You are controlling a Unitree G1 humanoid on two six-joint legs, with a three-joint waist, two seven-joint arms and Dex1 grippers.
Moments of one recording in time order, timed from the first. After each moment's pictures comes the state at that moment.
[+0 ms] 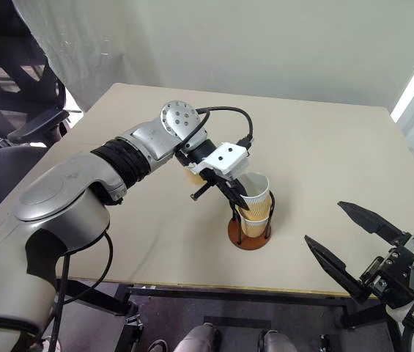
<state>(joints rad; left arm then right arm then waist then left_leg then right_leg) -1.58 0.50 -1.27 0.90 -0.75 -0.35 -1.58 0.61 -0.75 -0.68 -1.03 0.94 0.21 0.53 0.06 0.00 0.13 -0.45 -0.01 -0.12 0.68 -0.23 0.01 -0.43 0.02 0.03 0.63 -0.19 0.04</state>
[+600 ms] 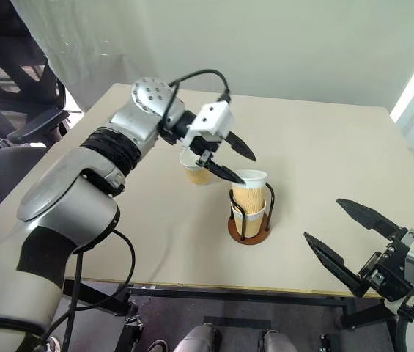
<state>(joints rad) -1.59 0.46 -0.82 1.22 -0.56 -0.33 -1.58 0.53 -0.77 -0.68 -0.98 0.94 0.25 0.56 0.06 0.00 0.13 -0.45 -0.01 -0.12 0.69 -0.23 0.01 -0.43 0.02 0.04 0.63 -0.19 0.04</state>
